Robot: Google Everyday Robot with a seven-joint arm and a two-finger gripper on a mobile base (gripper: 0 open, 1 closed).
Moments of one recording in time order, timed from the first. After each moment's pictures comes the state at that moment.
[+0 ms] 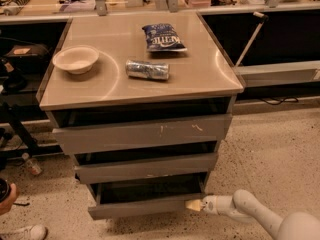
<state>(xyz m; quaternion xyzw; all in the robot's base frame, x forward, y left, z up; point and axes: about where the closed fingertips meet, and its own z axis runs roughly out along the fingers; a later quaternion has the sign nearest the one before) 0.529 -0.149 0.194 -0.10 0.86 0.46 0.20</state>
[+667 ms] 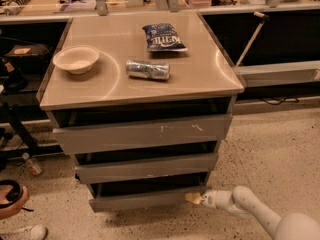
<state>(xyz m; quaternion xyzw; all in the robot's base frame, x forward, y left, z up) 0.564 -0.153 0.201 -0.10 0.85 0.45 0.25</state>
